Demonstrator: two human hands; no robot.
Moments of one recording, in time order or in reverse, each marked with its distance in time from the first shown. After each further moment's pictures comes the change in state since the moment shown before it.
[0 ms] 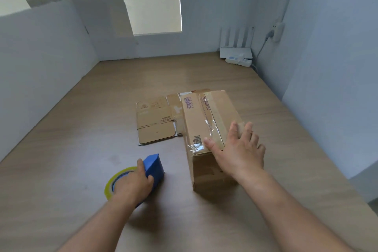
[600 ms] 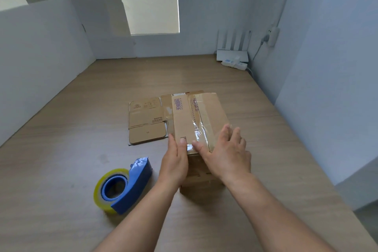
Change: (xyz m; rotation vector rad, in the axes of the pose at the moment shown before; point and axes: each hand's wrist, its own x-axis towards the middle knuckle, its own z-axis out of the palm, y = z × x) left_hand -0.047 0.137 -0.040 -1.190 0.077 0.183; right_hand 0.002 0.013 -0.006 0.144 -0.002 -0.031
